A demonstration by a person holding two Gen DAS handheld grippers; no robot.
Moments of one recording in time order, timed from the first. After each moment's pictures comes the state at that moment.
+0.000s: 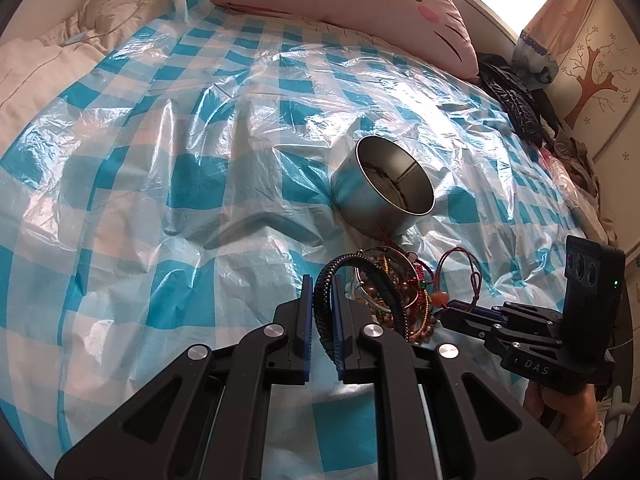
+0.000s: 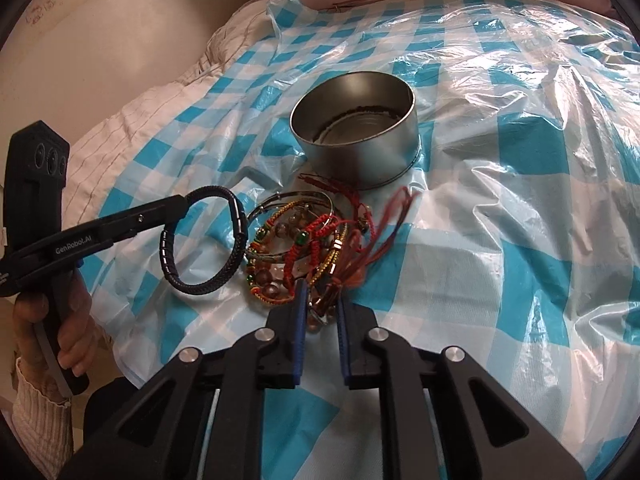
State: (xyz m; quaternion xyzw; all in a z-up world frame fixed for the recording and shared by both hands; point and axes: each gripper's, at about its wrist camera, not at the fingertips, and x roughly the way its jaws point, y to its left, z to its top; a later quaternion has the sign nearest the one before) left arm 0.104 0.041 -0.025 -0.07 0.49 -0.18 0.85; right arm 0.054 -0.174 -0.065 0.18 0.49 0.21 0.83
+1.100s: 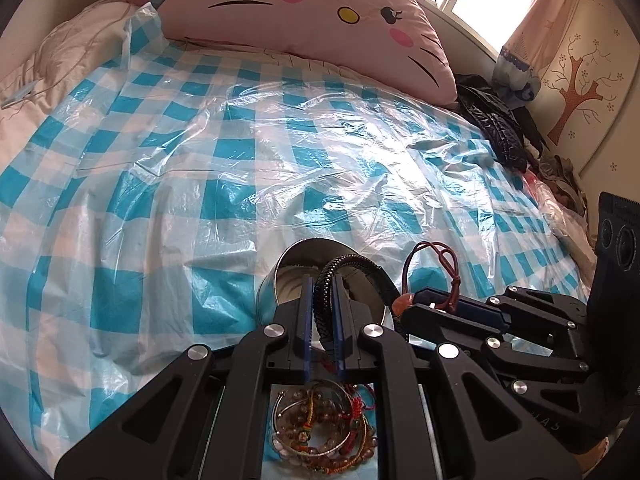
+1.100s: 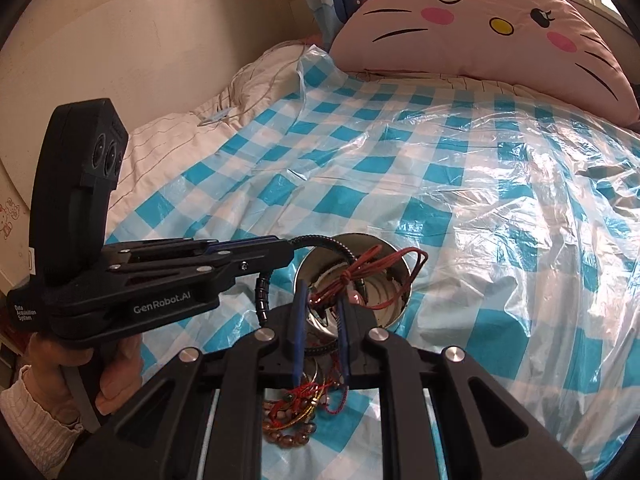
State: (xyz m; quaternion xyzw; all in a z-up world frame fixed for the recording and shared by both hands) left arm 0.188 -0.038 -0.001 -0.08 0.44 -0.21 0.87; right arm 0.145 -0.166 0.005 0.05 0.42 0.22 0.88
